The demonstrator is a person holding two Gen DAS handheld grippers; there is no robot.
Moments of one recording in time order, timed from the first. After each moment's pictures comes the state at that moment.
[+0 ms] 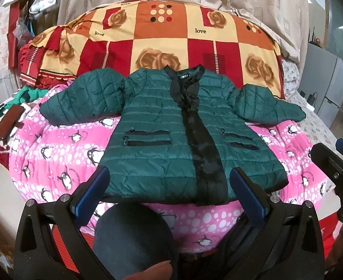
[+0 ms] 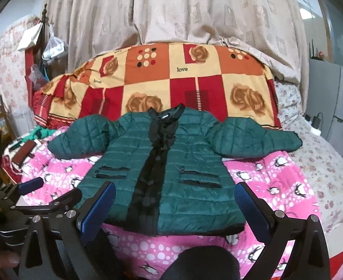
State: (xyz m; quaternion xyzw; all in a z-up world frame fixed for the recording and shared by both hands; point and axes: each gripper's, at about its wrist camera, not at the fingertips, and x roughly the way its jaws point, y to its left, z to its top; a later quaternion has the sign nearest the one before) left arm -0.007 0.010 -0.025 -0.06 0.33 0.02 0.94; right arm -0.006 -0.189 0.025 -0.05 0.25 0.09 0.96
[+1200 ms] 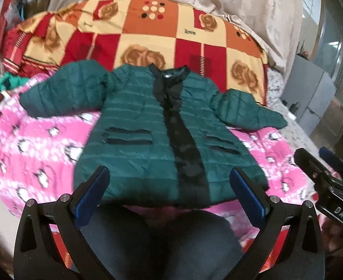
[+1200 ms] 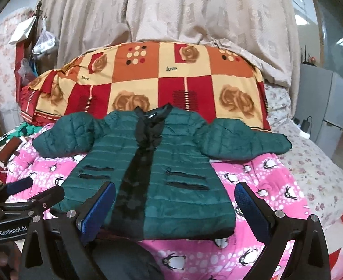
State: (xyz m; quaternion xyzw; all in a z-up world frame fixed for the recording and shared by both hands) left arm 0.003 0.022 -0.033 -0.12 0.33 -0.06 0.94; right arm 0.007 -0.195 0.017 -0.06 0.24 0.05 0.97
